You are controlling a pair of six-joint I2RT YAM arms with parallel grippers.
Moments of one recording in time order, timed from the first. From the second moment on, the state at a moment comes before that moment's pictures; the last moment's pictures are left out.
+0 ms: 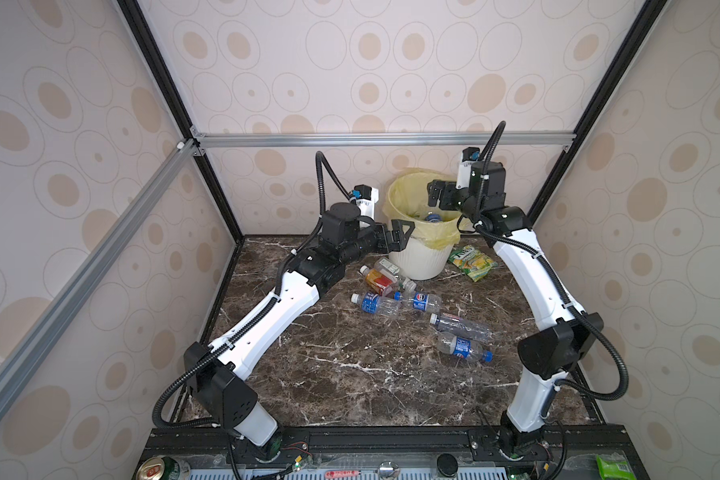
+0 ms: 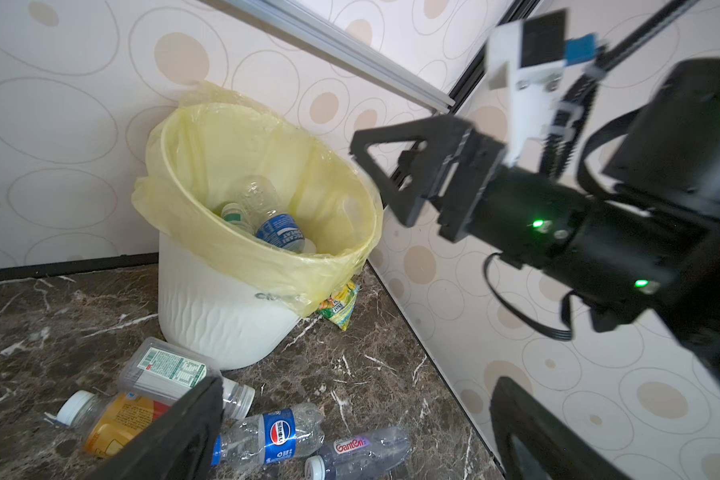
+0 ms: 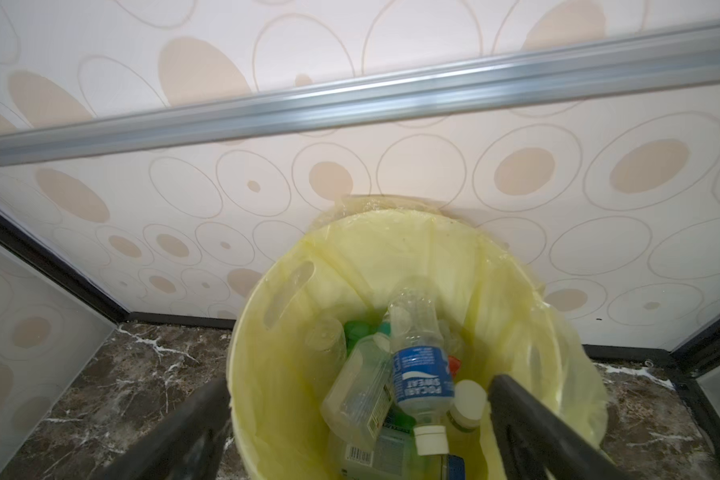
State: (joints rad) left arm -0.62 1.57 1.63 -0.26 0.16 -0.51; right arm 0.30 1.82 2.10 -0.52 0.08 0.20
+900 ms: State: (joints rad) left arm -0.60 1.51 1.53 -0.32 0.11 -0.65; right arm 0.31 1.53 1.81 -0.50 0.05 0.23
